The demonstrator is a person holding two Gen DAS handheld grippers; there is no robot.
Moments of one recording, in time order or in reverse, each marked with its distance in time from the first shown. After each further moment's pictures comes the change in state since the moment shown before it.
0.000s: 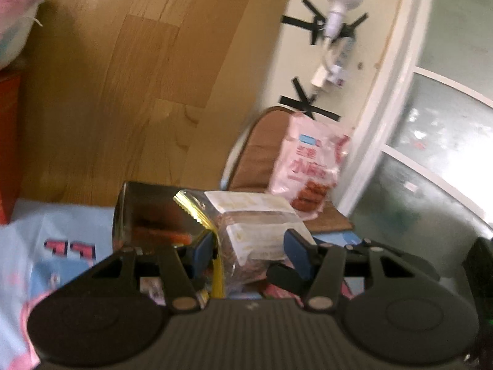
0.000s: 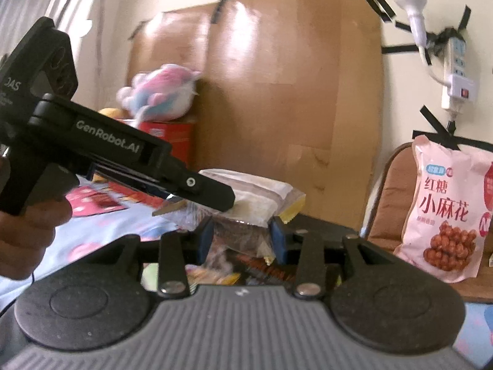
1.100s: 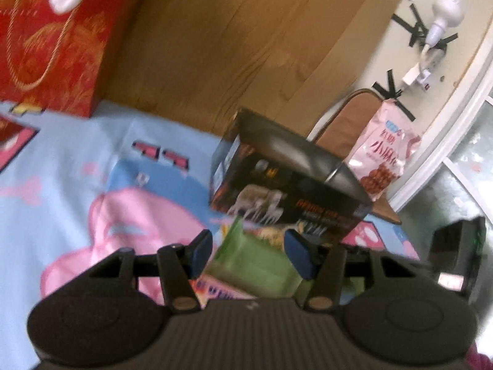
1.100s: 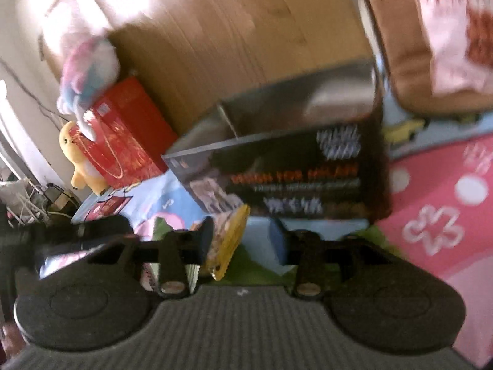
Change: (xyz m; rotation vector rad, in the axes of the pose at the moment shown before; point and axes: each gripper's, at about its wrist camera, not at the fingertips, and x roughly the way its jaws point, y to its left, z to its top) left arm -0.039 0.078 -0.072 -0.285 0.107 0.156; right arm 0.053 -0.025 -0.055 0.638 0.410 0.172
